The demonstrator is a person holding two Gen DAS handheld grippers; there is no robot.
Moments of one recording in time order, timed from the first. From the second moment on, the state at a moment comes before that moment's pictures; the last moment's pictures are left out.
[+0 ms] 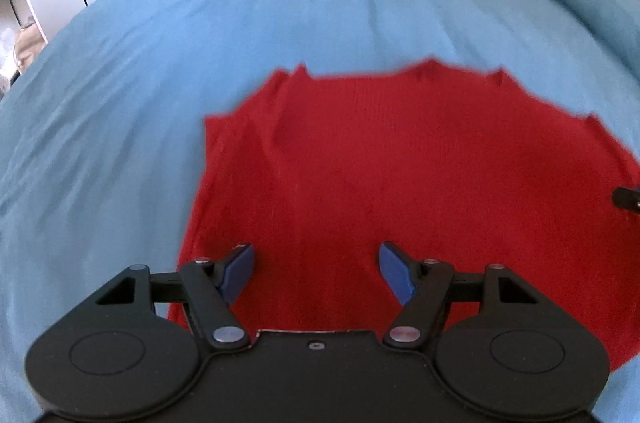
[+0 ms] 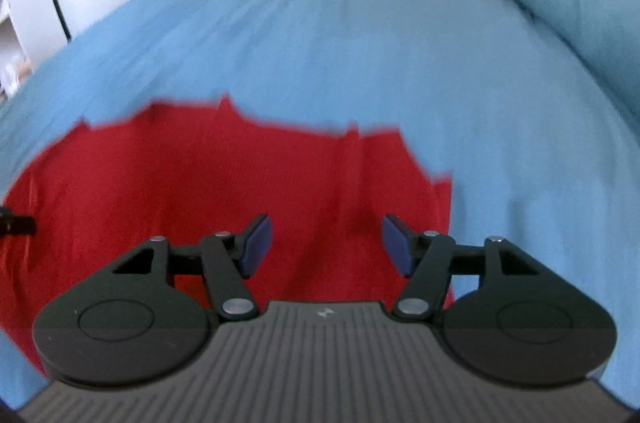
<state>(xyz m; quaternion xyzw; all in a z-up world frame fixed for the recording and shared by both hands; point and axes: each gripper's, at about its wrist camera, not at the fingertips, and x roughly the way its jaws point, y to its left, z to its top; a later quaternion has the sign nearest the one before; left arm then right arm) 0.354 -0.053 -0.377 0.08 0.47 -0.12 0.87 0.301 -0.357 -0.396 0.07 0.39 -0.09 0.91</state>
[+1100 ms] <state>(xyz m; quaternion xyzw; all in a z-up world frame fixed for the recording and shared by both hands) 0.251 -0.115 -0.341 0.07 0.48 -0.19 0.85 0.150 -0.377 -0.428 0.38 0.35 -0.20 0.84</state>
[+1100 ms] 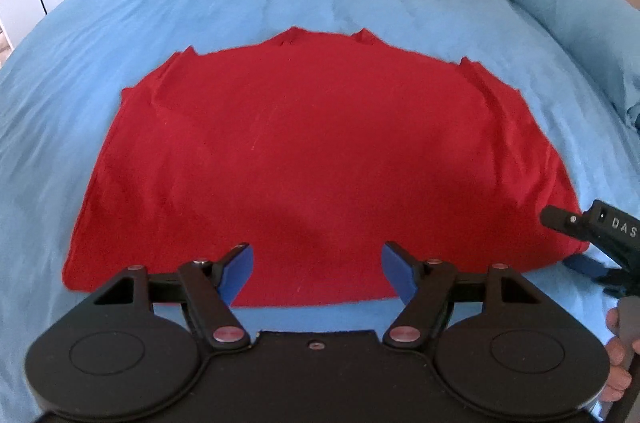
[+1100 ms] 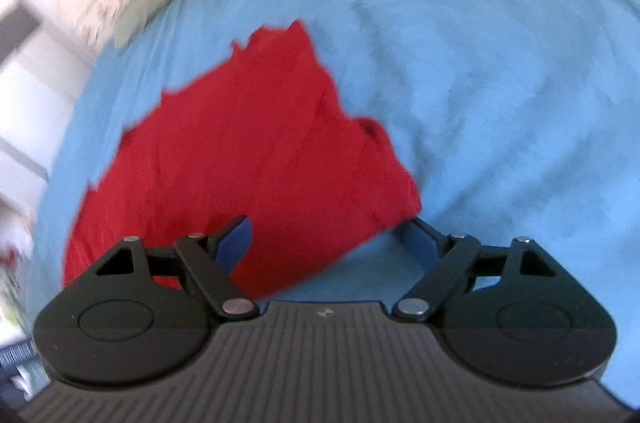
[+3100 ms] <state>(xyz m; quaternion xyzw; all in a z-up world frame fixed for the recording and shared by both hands) 0.302 0.114 -0.347 0.07 0.47 -0.08 0.87 0.338 -0.114 -0.343 0.18 0.38 0.23 0.88</state>
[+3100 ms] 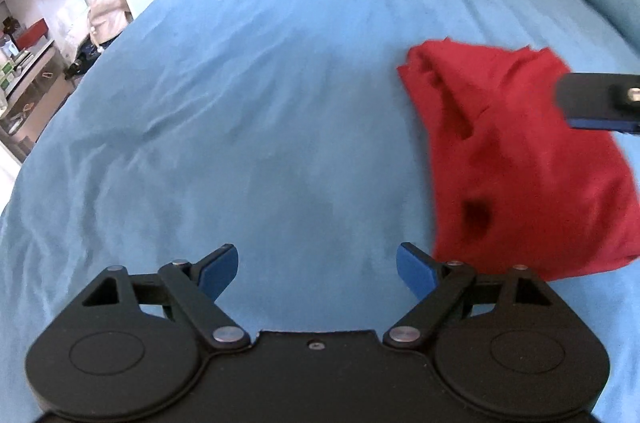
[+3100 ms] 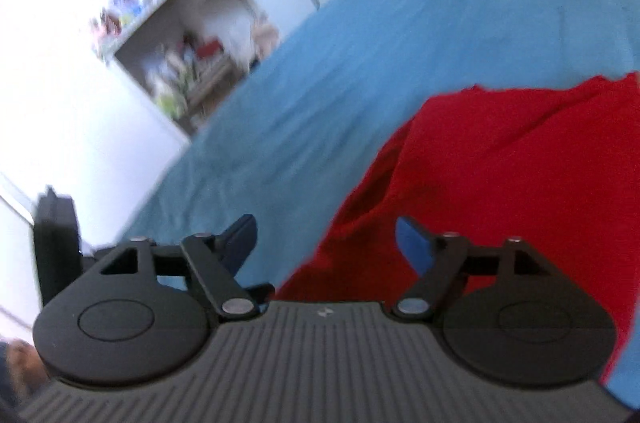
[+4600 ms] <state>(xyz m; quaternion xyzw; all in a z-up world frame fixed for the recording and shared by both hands) 0.388 0.049 -0.320 0.03 0.49 -0.18 0.85 0.301 -0.246 -0.340 0.15 0.41 0.01 0.90</state>
